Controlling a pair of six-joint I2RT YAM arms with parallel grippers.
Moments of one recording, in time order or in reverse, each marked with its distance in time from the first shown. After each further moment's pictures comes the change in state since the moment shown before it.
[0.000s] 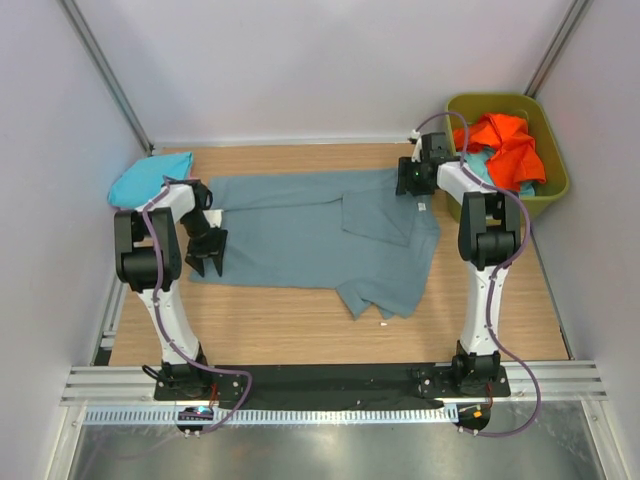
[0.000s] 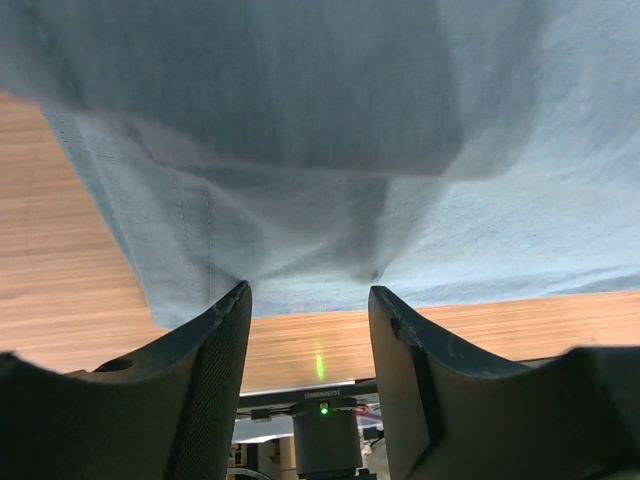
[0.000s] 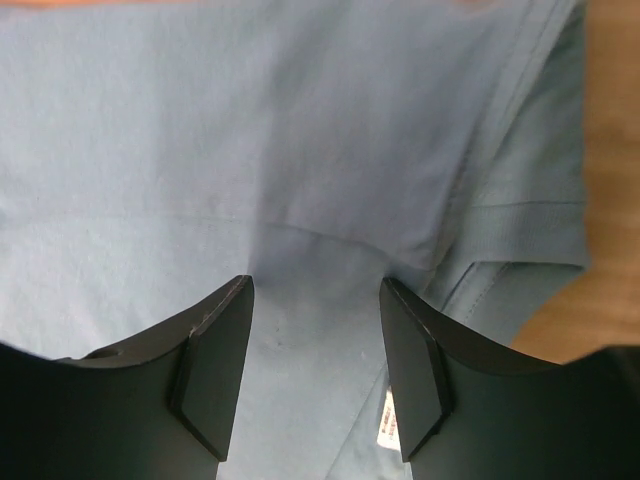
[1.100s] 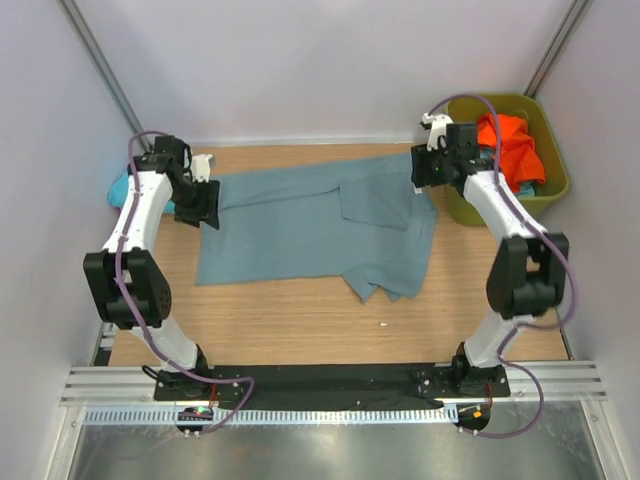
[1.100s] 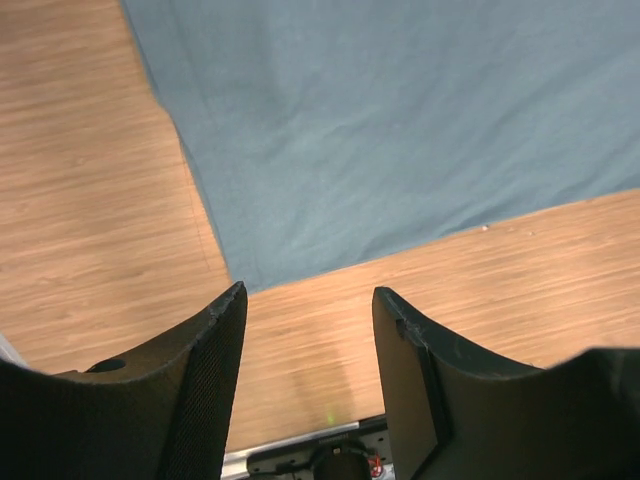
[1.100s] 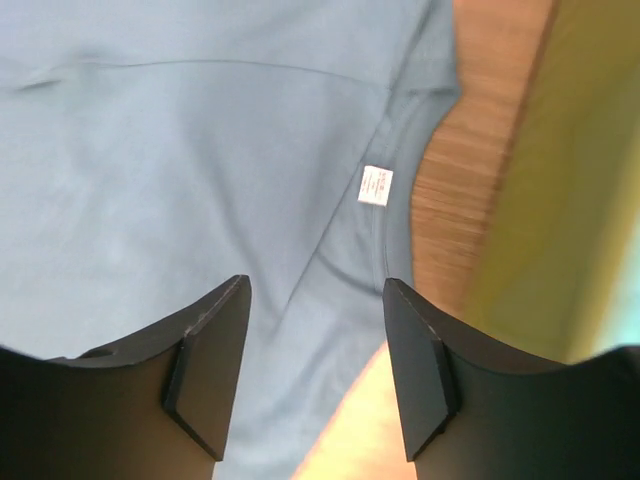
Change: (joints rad) left arm -0.006 -0.291 0.186 -0.011 0.111 0.072; right arm 0.000 -0.348 -0.172 0.003 0.027 -0.177
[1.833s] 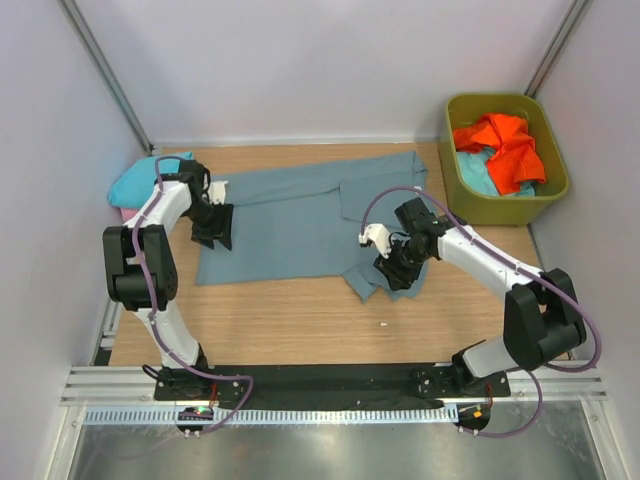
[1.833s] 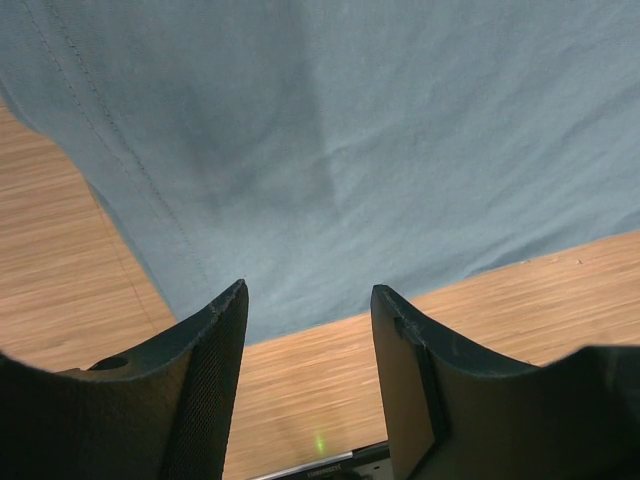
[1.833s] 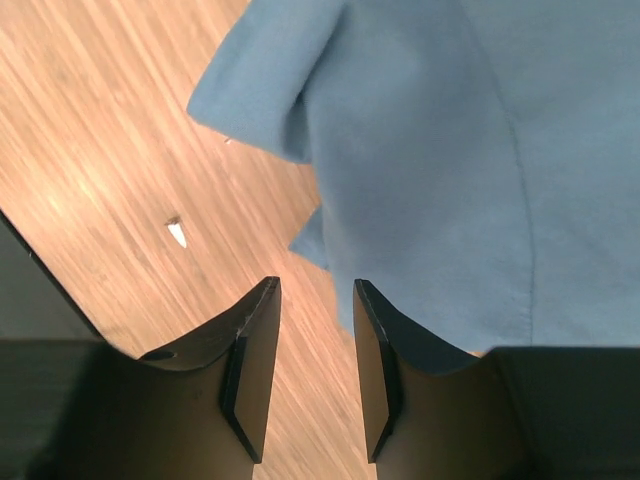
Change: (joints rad) left arm -0.032 0.108 -0.195 0.177 0.023 -0.027; right arm 0.335 -0.447 -0.569 -0.393 -0.245 -0.539
